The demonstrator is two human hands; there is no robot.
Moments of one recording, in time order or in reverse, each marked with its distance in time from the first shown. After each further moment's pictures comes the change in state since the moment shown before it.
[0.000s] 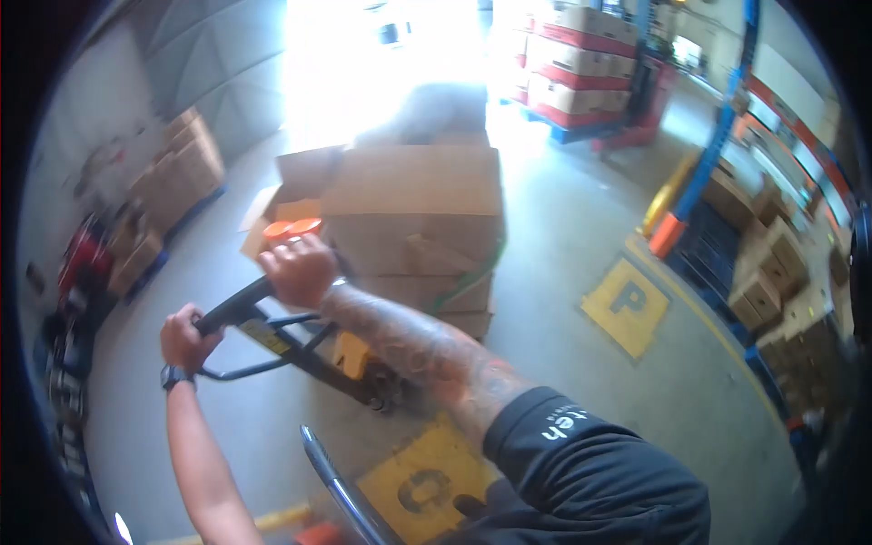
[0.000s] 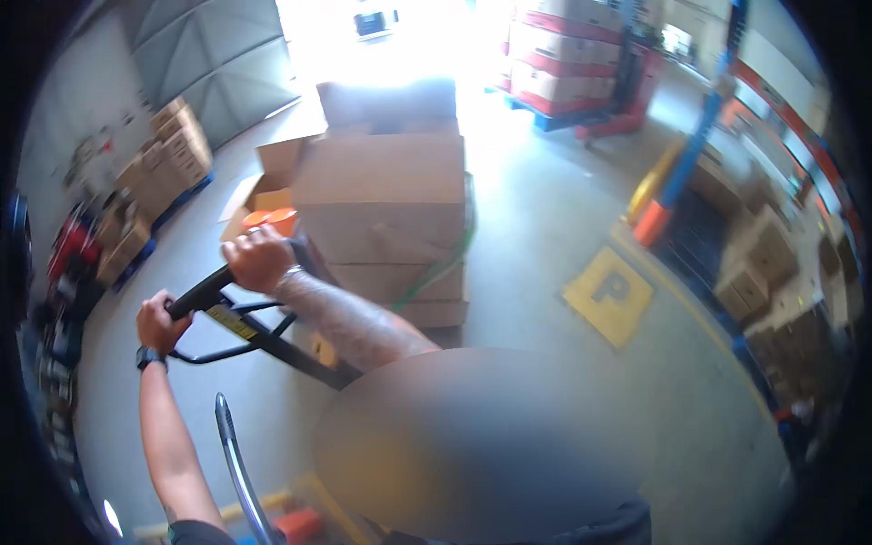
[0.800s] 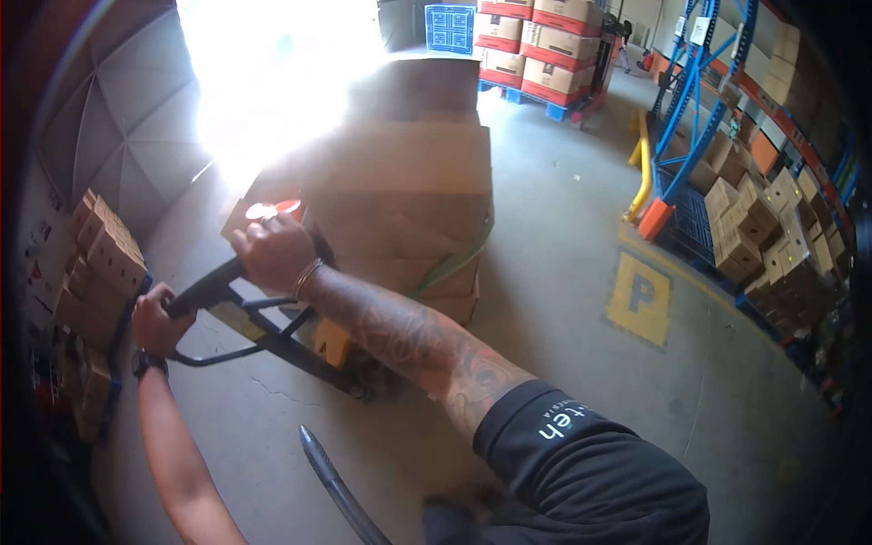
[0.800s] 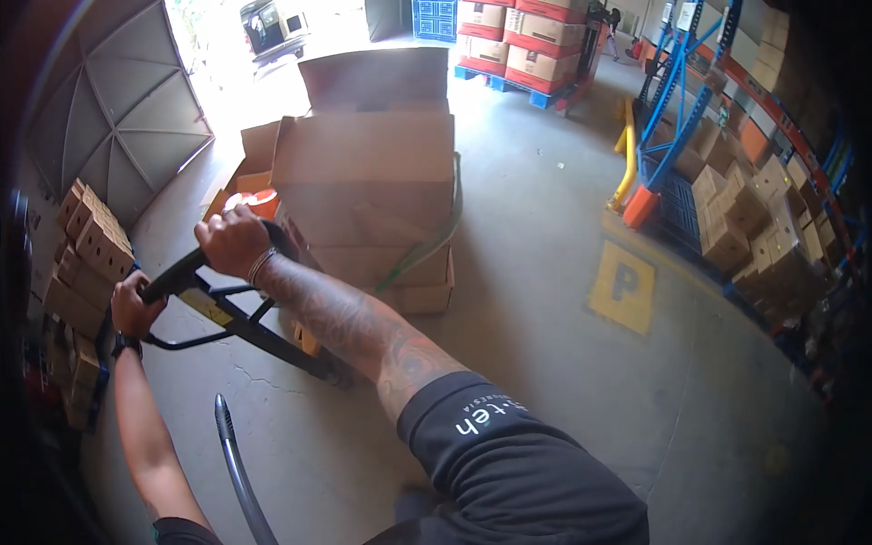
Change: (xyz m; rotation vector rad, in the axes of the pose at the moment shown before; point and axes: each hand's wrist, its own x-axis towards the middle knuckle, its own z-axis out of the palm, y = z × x) left_hand 0.387 -0.273 0.321 -0.117 0.041 0.165; right_hand 0.088 0.187 0.453 -0.203 -0.047 0.071
